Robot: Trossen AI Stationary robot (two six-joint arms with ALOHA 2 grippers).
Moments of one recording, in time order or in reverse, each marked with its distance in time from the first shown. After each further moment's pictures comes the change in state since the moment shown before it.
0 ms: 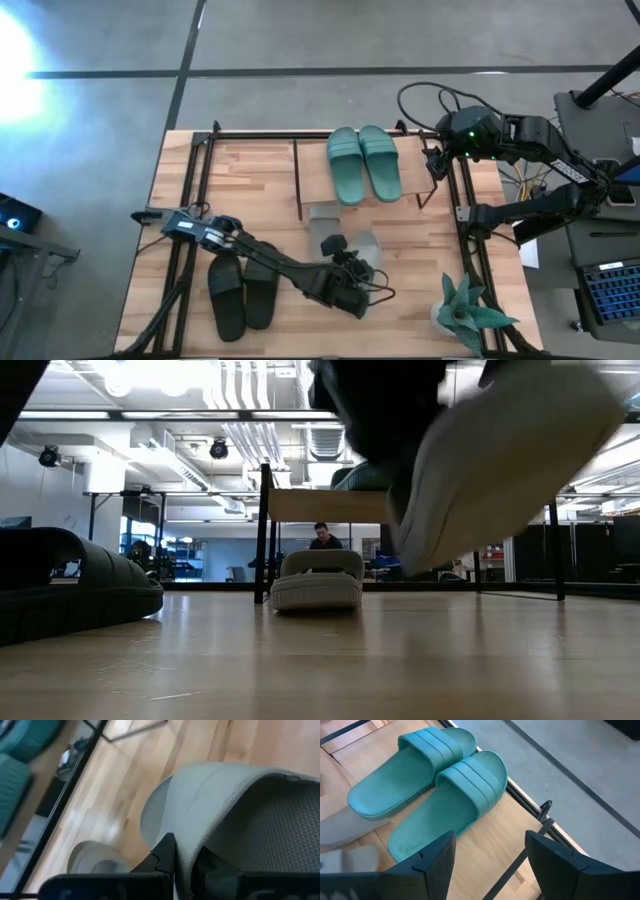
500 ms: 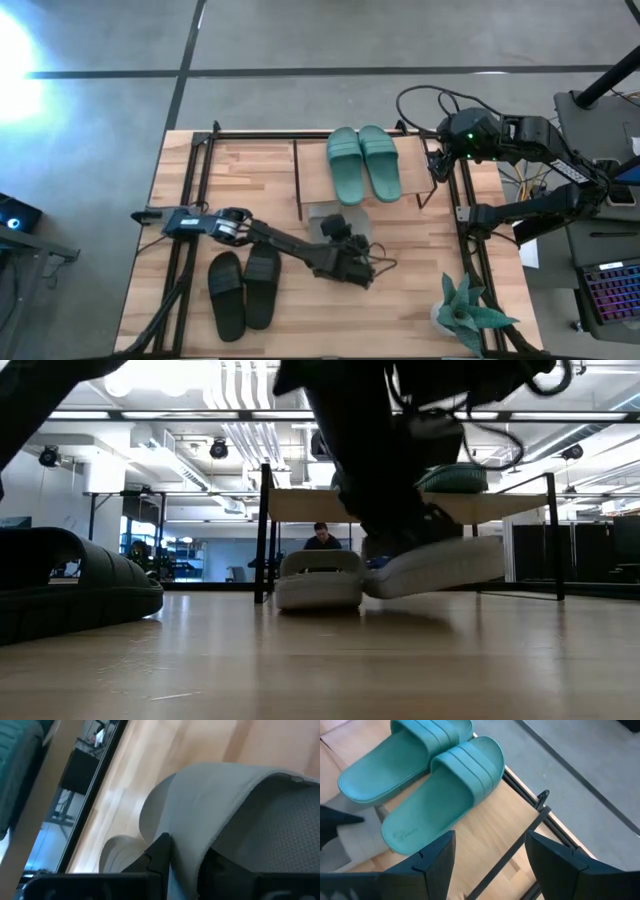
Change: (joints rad) left arm 0.118 0.047 -0.028 -0.074 -0.087 -0.008; right arm 0.000 0.000 0.000 -0.060 0.000 0.002
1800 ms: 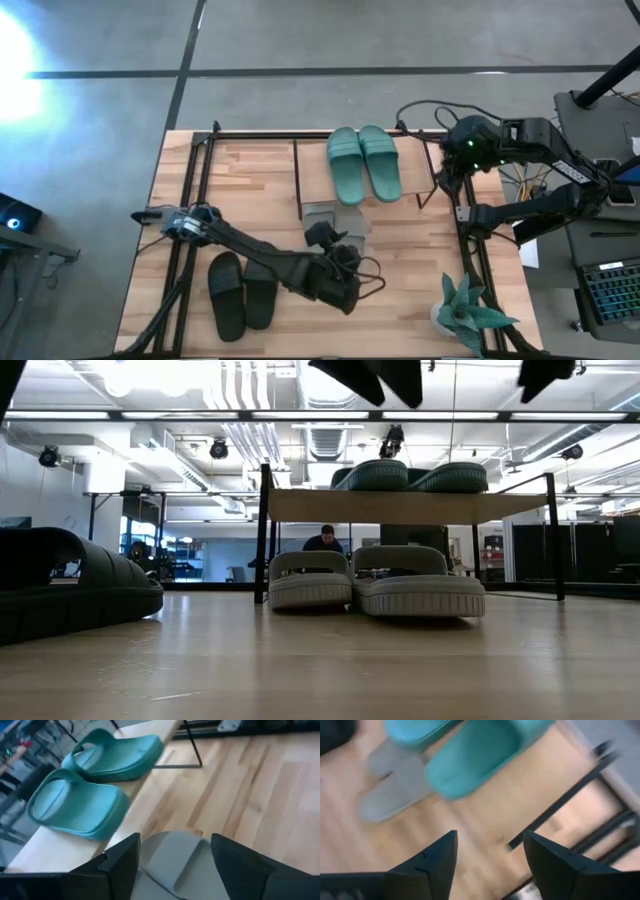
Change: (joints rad) left arm -0.134 -0.254 0.023 -0.027 0.014 -0.122; right arm 0.039 -0.018 -0.010 -0.164 -0.249 0.093
